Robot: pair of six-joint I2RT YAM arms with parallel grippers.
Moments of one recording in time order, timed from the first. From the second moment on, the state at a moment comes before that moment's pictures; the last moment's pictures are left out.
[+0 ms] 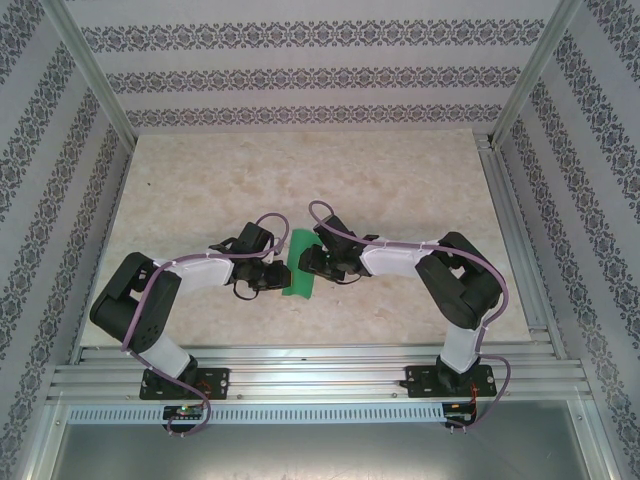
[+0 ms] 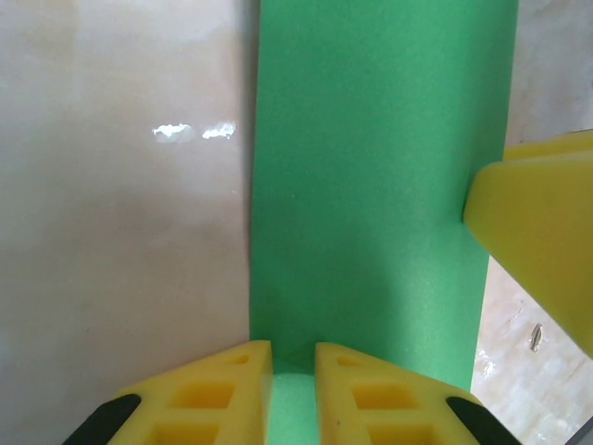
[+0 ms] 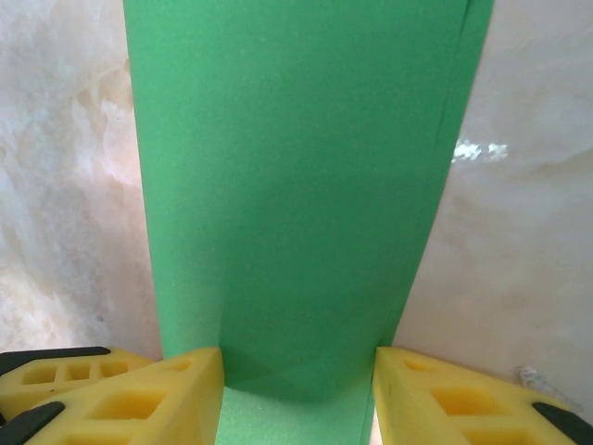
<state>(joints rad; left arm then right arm) -0.52 1.61 0.73 -0.24 0.41 -0.58 0.76 1.83 0.99 -0.14 -0.22 0.94</state>
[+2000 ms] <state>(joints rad) -0.88 1.20 0.61 -0.21 0.04 -0.35 0.72 1.76 1.00 -0.15 -0.29 0.99</state>
